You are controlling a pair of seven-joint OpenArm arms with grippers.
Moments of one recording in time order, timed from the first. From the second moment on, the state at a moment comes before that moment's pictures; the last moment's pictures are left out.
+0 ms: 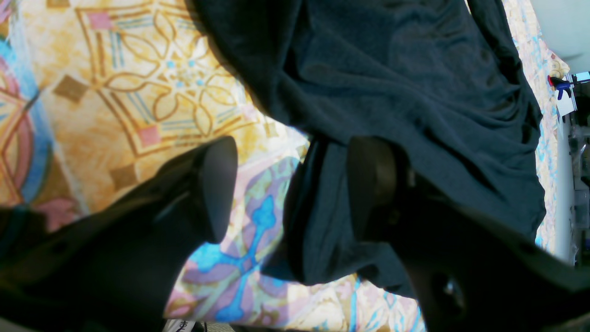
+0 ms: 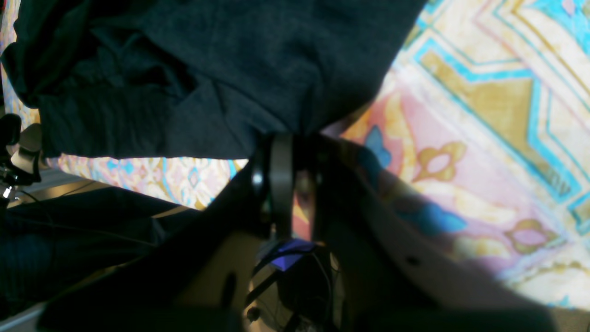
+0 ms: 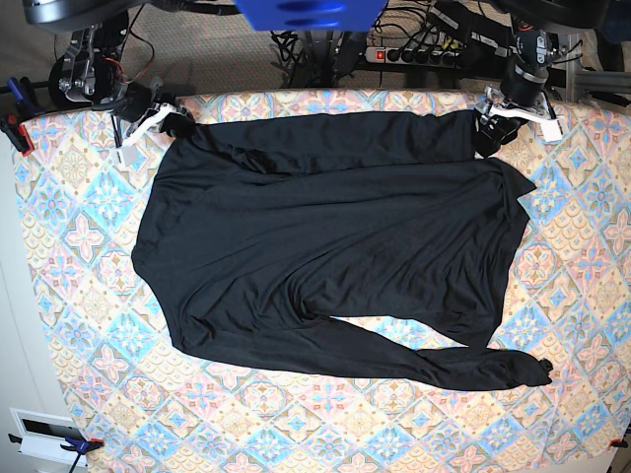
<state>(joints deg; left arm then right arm) 35.9 -16.6 -18.0 88.7 -60.8 -11.3 22.6 -26.2 15.8 21.7 93.0 54.0 23.7 -59.8</state>
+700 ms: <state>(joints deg) 38.8 -16.3 -16.5 96.1 -67.6 -8.6 38.8 -26.2 15.6 21.7 93.0 54.0 23.7 -59.8</state>
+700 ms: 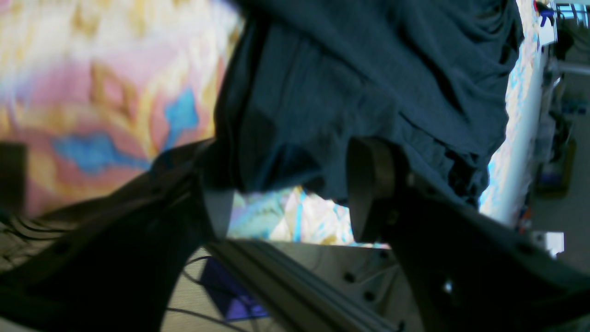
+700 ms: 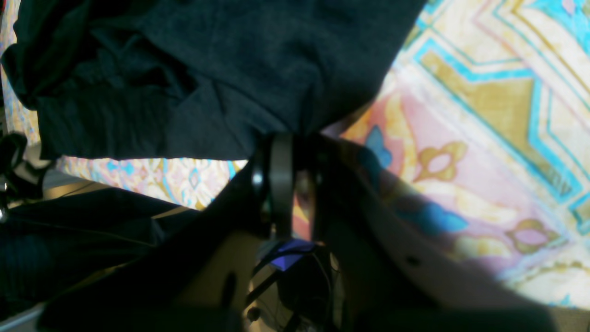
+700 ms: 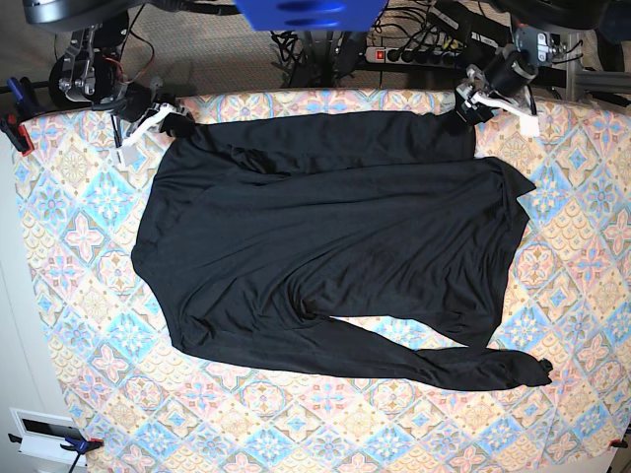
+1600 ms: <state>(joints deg) 37.6 -16.4 -16.7 98.9 -65.8 -6.9 40.9 -26.4 15.6 21.7 93.2 53.8 23.7 -59.8</state>
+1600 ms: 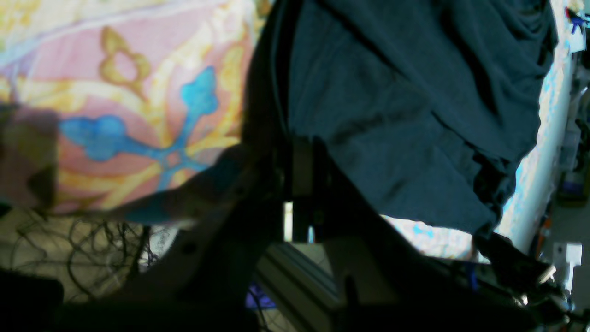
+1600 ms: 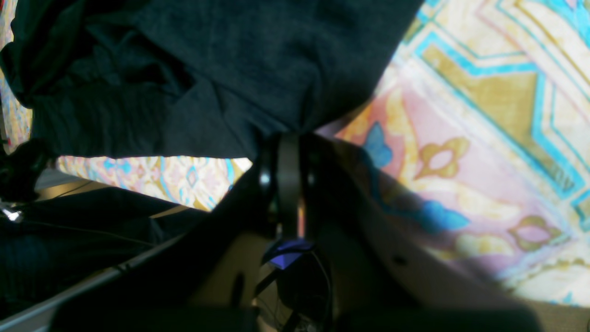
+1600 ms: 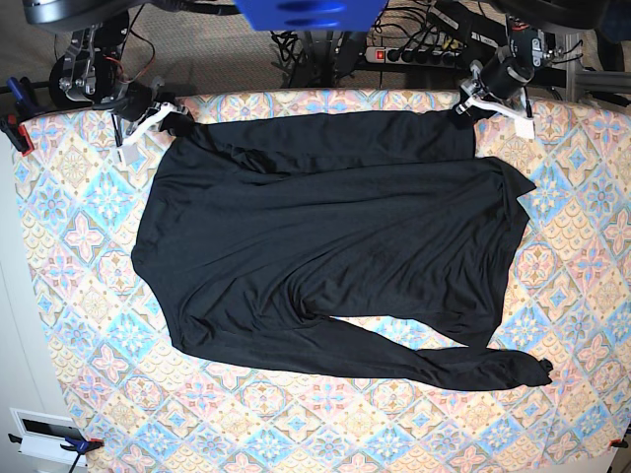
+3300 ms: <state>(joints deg) 28.7 -17.8 -30.9 110.9 -84.3 -6.6 48.1 -9.8 15.8 21.7 102.3 52.7 23.4 -65.1</state>
